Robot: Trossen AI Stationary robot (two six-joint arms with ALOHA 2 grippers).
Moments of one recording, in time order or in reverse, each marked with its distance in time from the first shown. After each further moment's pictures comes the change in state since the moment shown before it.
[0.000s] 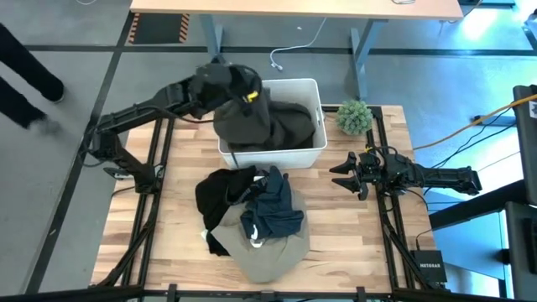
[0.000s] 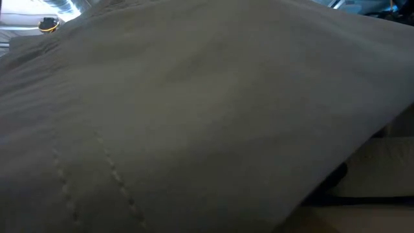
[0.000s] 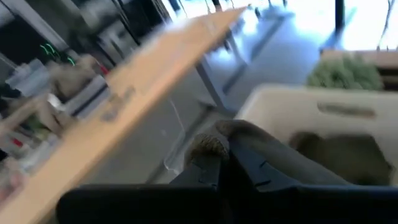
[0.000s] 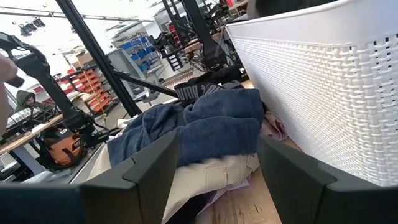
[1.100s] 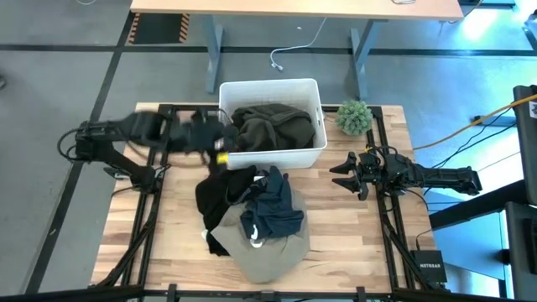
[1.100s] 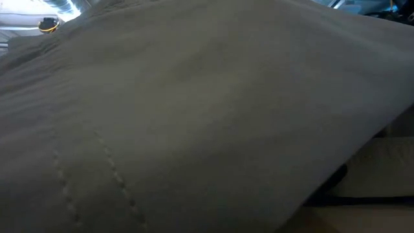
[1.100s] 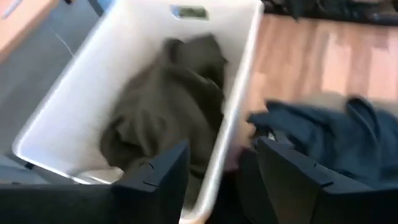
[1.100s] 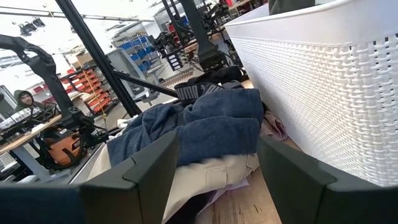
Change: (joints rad) left arm -0.446 -0.152 -0.033 -0.562 0.048 -0.514; right arm 0.000 0.000 0.000 0.000 0.000 0.000
